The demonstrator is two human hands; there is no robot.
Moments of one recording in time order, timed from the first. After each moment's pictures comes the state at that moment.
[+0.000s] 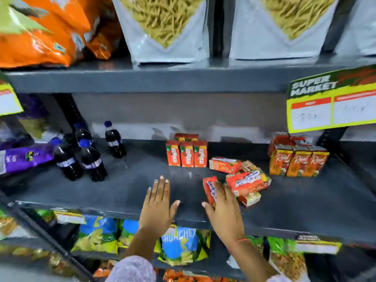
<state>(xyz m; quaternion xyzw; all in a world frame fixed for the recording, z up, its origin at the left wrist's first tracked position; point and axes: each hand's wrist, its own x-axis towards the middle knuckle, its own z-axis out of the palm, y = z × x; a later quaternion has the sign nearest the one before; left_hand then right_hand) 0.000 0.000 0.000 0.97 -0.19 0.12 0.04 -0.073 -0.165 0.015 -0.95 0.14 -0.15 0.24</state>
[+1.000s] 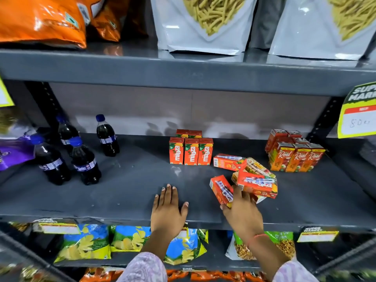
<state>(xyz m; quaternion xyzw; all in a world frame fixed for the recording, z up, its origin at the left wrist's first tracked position) 0.033 0.009 -0.039 0.97 -0.20 -0.01 0.15 -0.063 -0.159 0.018 -0.94 0.29 -0.07 0.16</state>
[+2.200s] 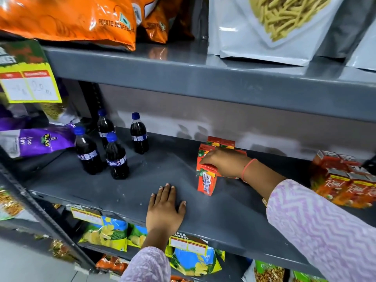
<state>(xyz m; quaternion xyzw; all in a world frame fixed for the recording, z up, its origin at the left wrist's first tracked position) 0.072 0.053 -0.042 0.98 -0.08 0.05 0.19 0.103 -0.137 0.126 -0.96 -0.26 0.05 -0.06</state>
